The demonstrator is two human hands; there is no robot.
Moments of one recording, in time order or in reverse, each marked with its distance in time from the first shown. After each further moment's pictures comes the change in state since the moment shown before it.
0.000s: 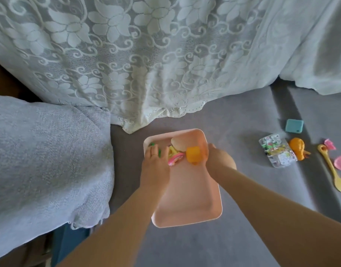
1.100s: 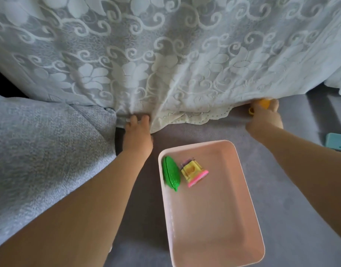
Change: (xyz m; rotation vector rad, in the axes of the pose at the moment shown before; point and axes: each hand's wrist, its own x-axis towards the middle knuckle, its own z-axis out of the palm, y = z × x) left_hand 0.137 -0.111 0.000 0.010 -0.032 -0.185; right_hand 0.135 -0.015 -0.073 -0.058 0.294 0.198
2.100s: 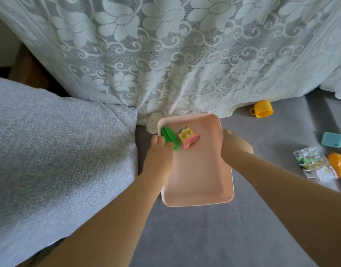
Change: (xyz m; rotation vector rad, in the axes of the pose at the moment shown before) left_hand -0.106 0.020 -0.031 0.109 -0.107 0.188; right_hand -0.133 -0.040 0.004 -0.142 -0.246 -0.223
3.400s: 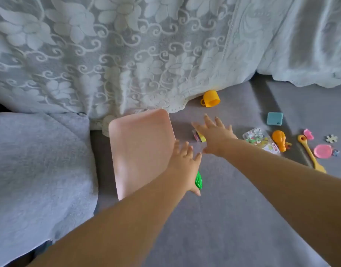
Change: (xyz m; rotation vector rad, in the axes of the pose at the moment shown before) left_hand -0.008 0.183 0.015 0.470 -0.359 0.492; right_hand 0.009 0.116 -0.016 -0.126 -0.049 -0.278
